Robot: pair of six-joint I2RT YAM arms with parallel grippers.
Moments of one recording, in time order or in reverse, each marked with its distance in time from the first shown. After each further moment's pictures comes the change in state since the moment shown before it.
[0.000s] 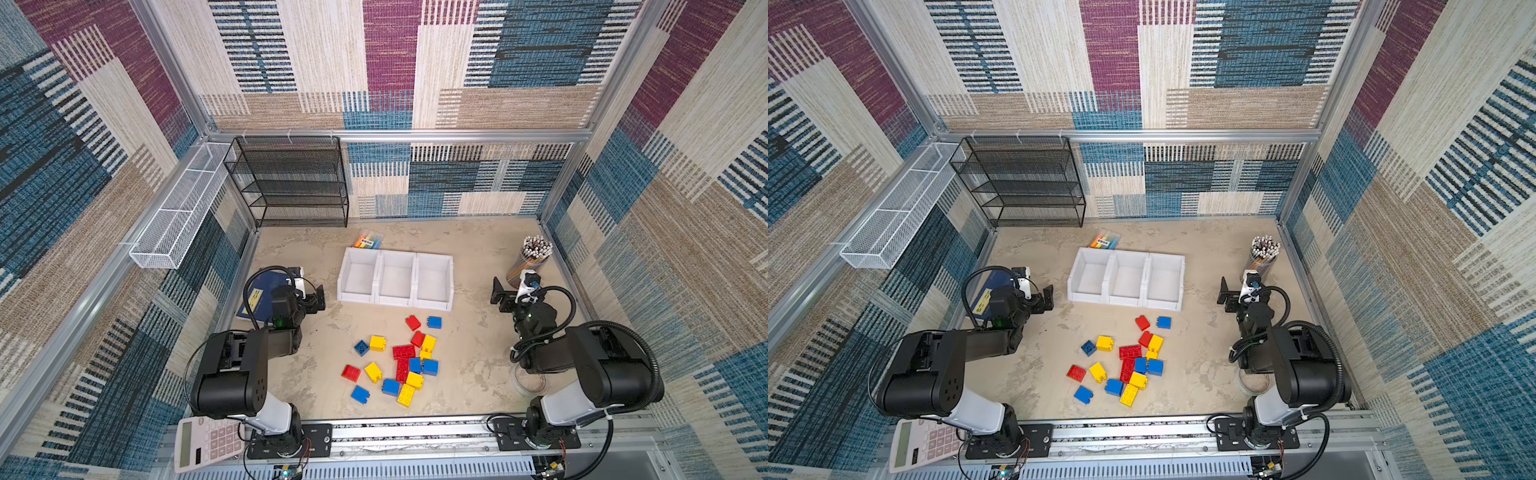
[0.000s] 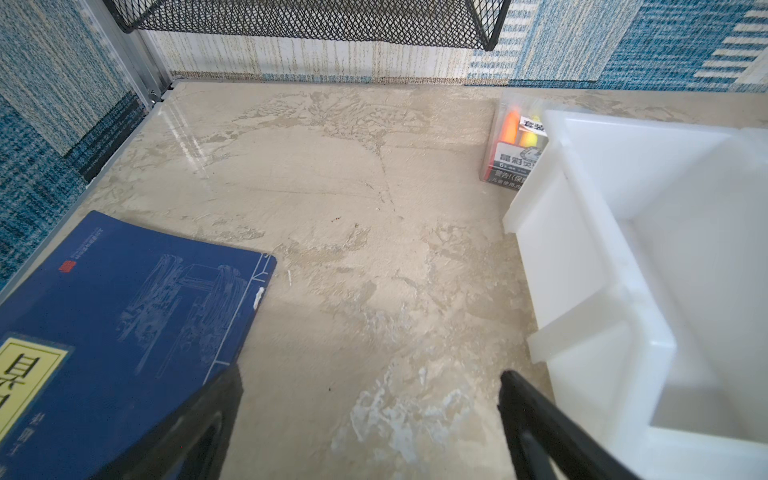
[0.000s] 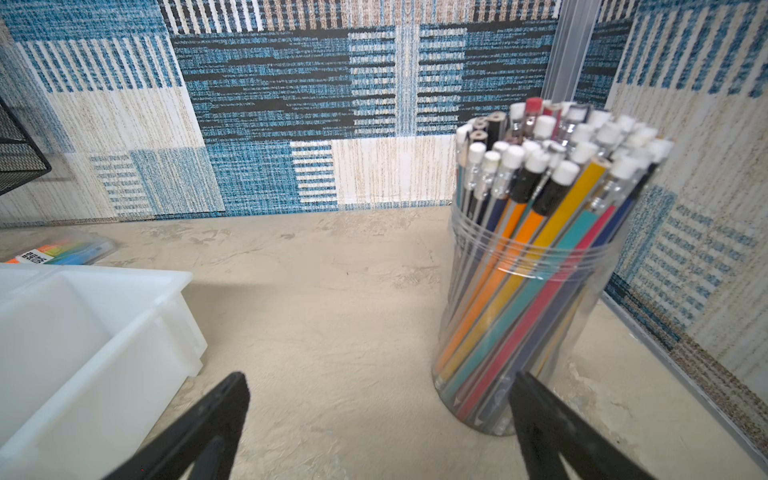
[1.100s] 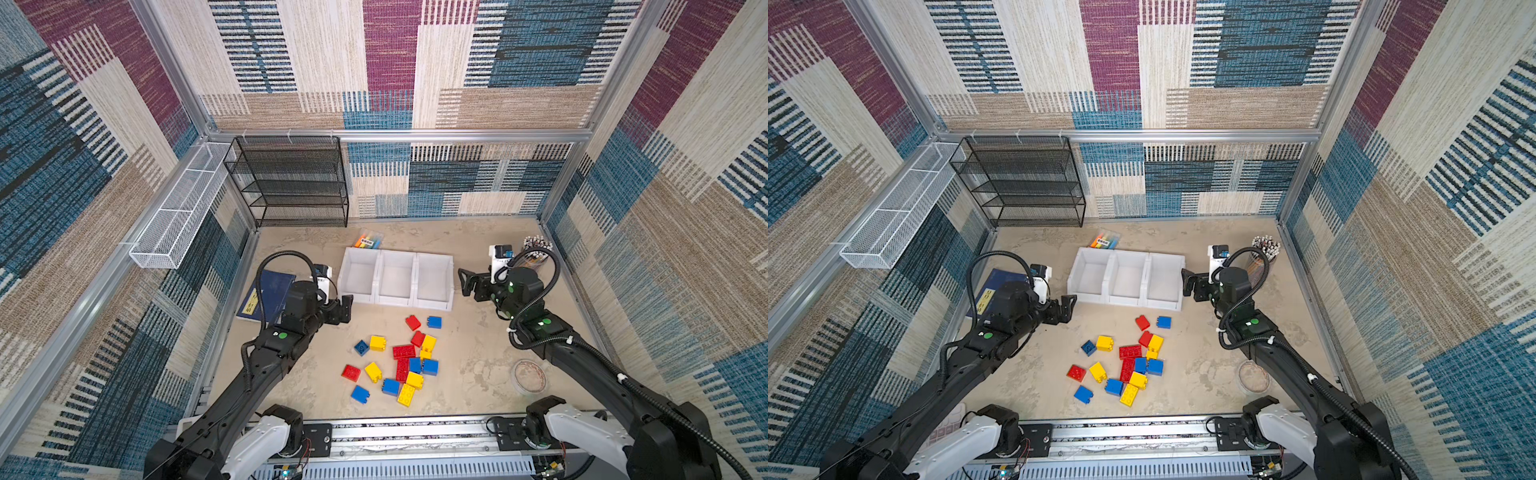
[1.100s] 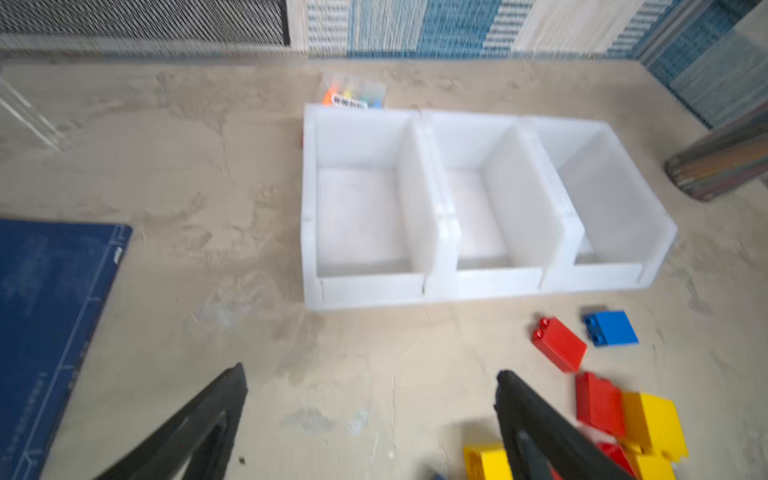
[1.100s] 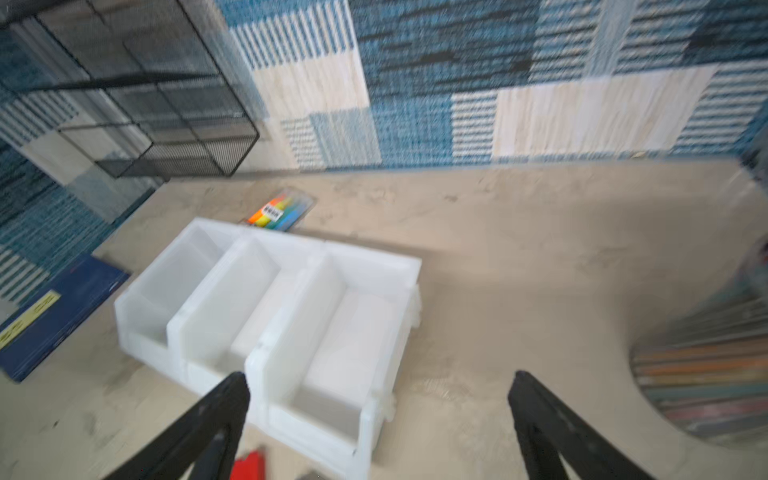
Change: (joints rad) left arm -0.409 -0.575 0.189 -0.964 -0.058 -0.198; right arm 0.394 -0.474 0.464 -1.275 -0.008 0.221
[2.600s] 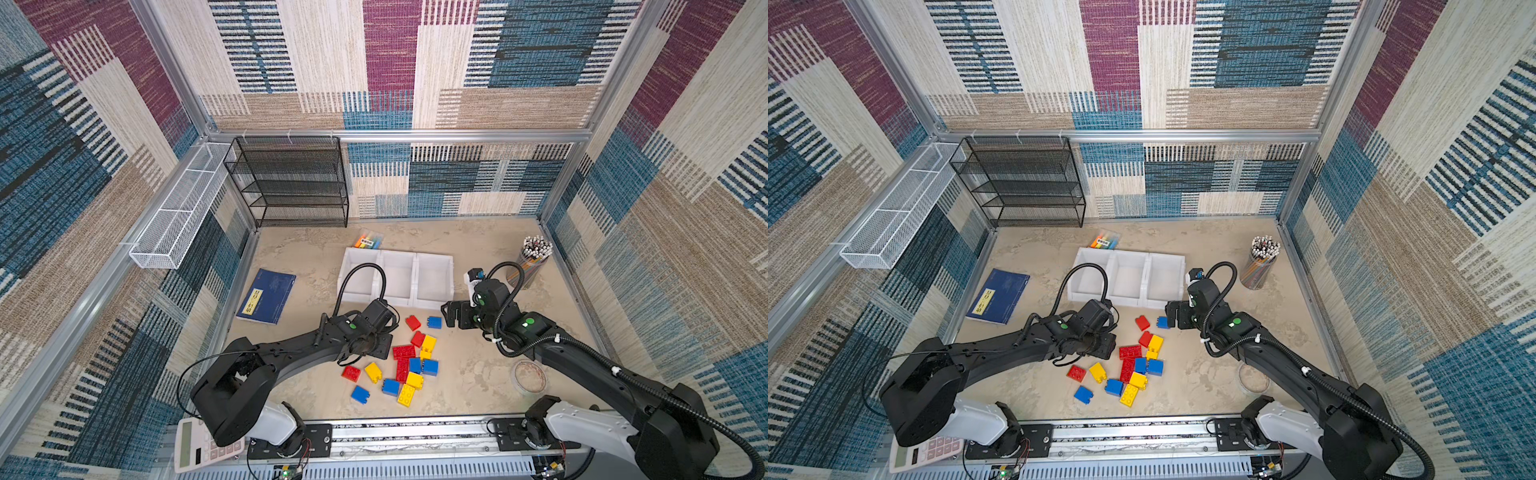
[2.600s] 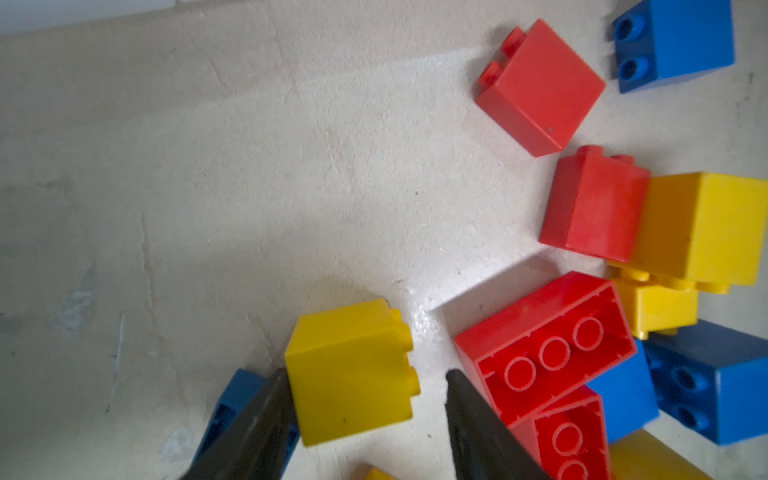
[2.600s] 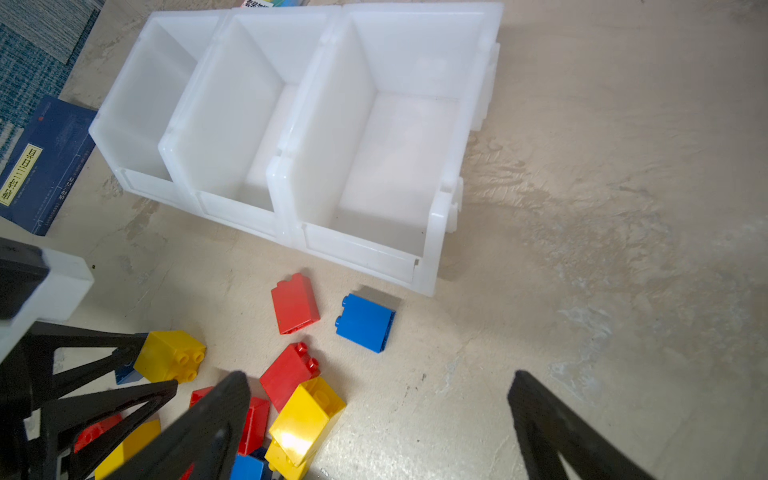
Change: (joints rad) left arm -0.434 0.505 0.156 -0.172 -0.076 -0.241; right arm 0.184 0.050 0.053 -0.359 0.037 0.190
